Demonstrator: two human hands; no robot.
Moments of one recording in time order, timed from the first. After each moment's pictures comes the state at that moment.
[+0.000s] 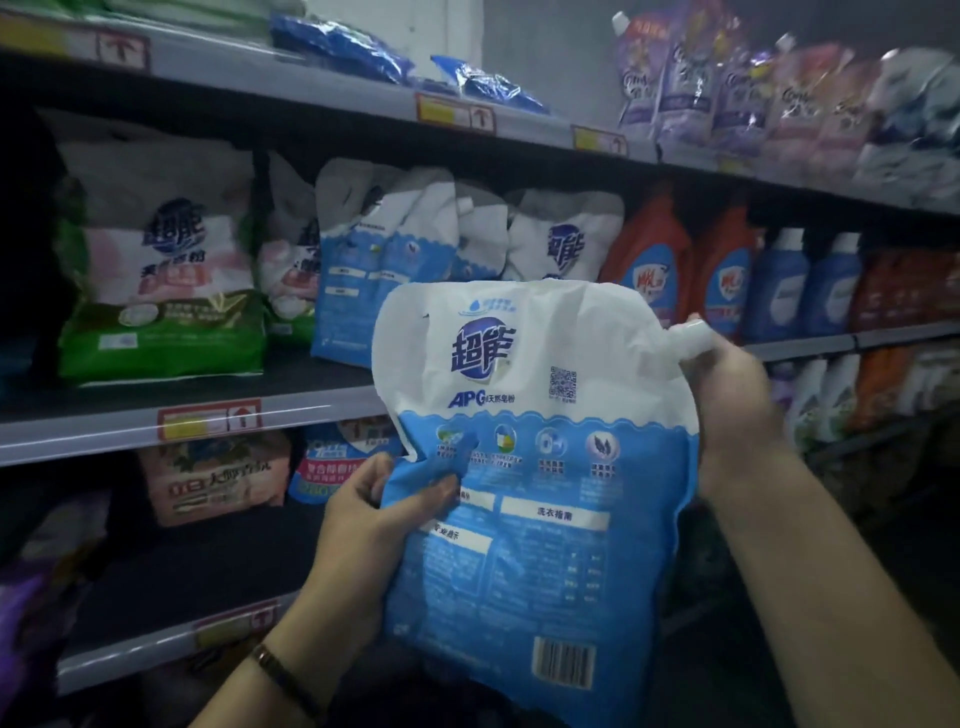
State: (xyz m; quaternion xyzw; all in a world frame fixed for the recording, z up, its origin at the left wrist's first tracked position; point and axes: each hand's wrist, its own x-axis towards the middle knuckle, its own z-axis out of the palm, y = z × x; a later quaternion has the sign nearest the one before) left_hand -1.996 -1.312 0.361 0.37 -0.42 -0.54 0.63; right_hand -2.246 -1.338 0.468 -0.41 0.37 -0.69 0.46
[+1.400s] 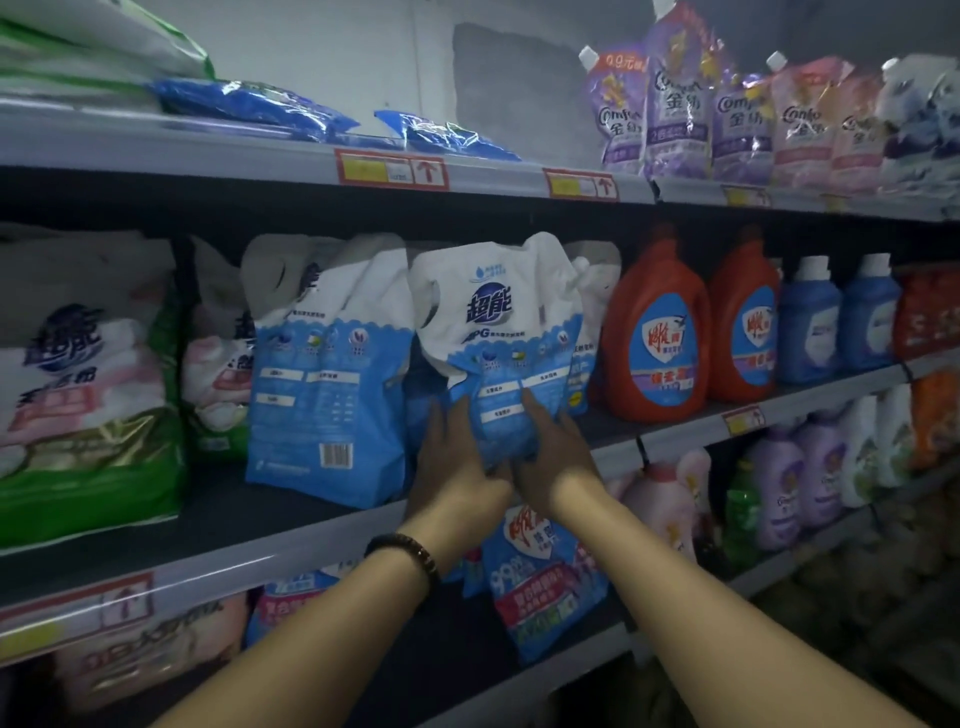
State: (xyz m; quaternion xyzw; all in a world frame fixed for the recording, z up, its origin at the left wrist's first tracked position) left_hand -2.073 -1.569 0.420 0.52 -0.70 -0.11 0.47; right_hand -2.220 -1.612 0.408 -0.67 0.61 -0.39 0.16
